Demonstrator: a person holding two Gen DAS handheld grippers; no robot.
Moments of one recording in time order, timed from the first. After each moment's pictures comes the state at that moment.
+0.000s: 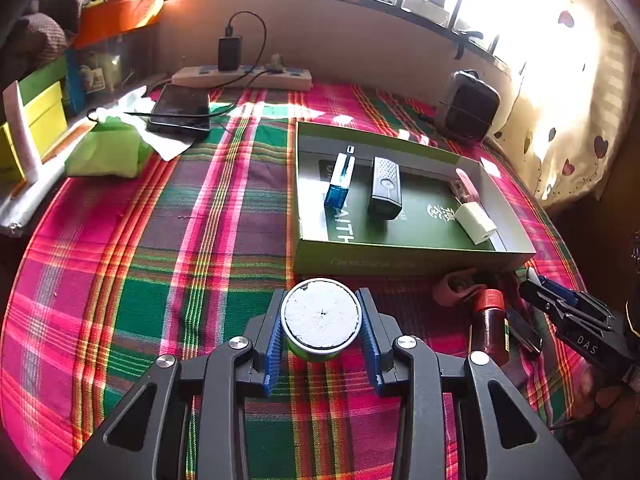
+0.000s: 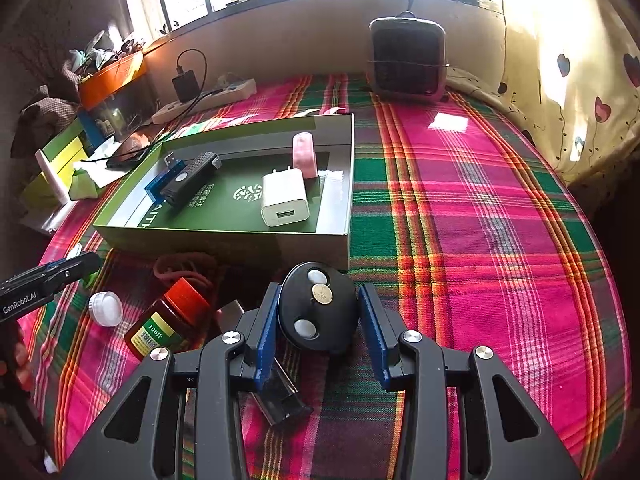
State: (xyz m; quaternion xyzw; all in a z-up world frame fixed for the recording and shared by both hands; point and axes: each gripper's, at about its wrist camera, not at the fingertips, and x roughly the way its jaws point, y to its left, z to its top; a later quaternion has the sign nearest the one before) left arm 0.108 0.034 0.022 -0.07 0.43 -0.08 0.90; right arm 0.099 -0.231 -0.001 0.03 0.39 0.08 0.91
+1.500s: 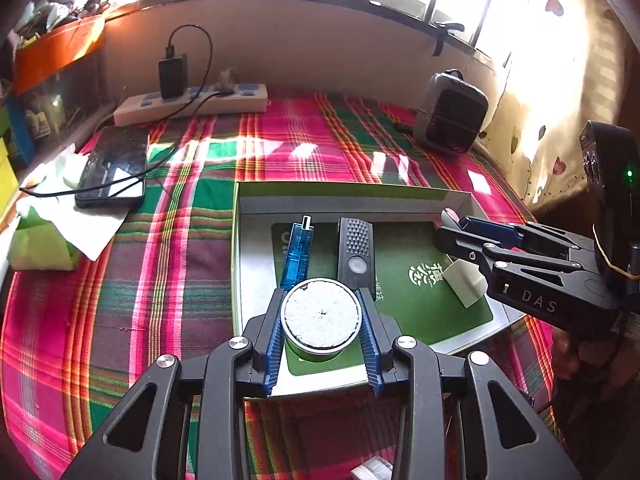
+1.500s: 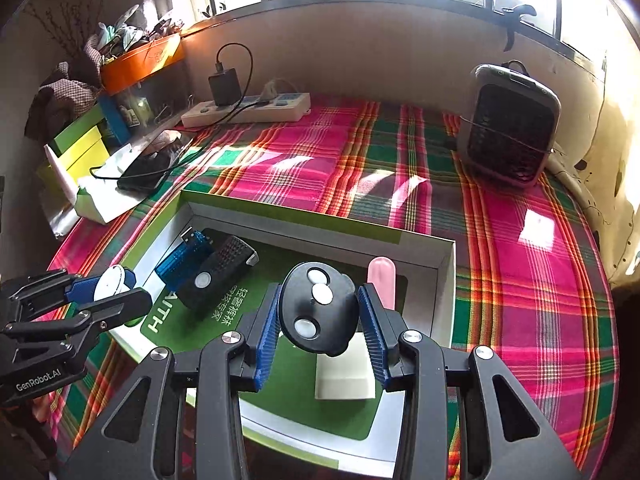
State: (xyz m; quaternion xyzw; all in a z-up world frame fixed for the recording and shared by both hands) left arm 0.189 0.004 0.034 -0.04 0.43 -0.12 0.89; right arm 0.219 -0.179 0.033 -0.03 0.40 0.17 0.90
